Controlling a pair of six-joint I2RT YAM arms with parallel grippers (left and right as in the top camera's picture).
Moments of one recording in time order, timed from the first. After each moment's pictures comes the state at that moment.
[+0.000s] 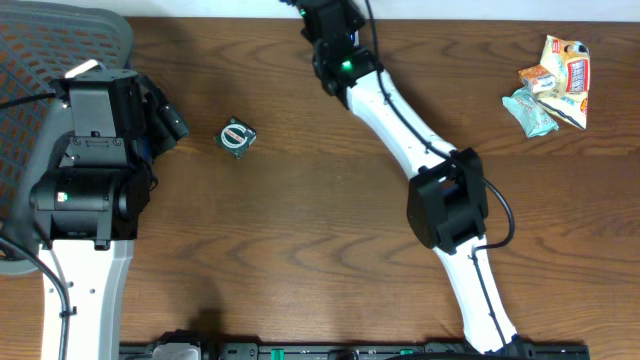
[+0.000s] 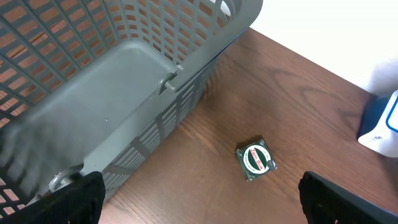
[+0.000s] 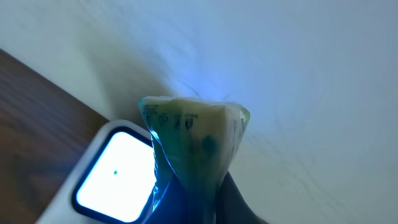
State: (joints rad) left arm -0.03 1.22 1.46 -1.02 -0.35 -0.49; right arm 0.52 2.46 2.27 -0.21 0.53 -0.53
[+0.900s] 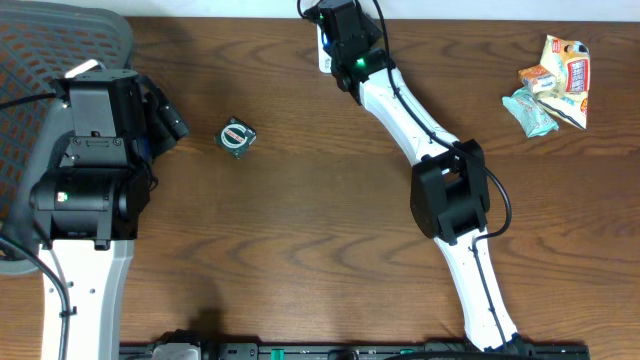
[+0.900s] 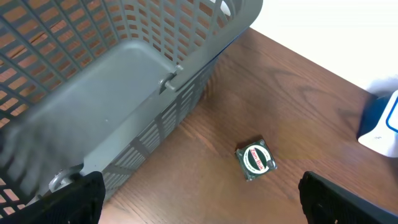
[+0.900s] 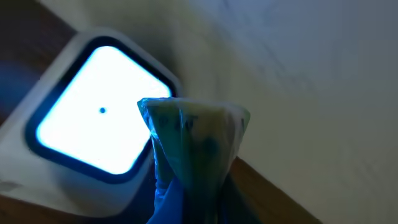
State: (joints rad) left arm -0.03 1.22 1.46 -1.02 -0.35 -0.49; right arm 0.46 2.53 2.28 -0.34 0.55 -0.53
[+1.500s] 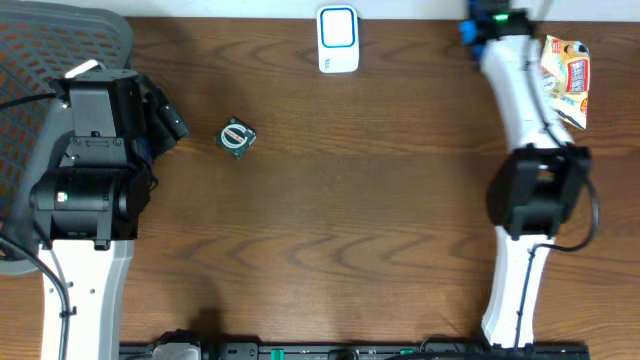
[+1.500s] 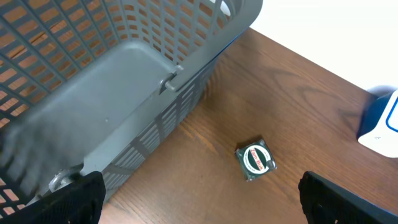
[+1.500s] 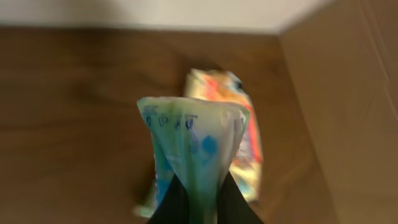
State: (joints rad) left arm -0.03 1.22 1.46 -1.02 -0.35 -0.49; right arm 0.02 2.36 2.28 -0.85 0.70 -0.06
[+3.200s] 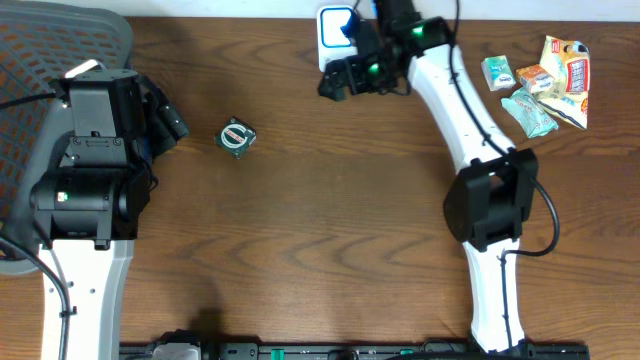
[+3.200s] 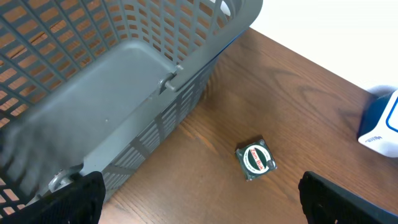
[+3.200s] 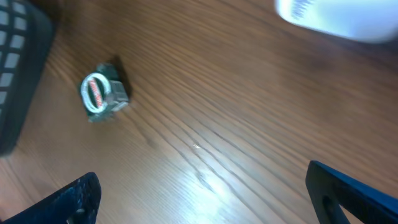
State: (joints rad) left arm -0.03 1.22 1.46 -1.02 -0.35 -0.49; right arm 0.35 2.36 2.28 -1.04 -0.46 0.05
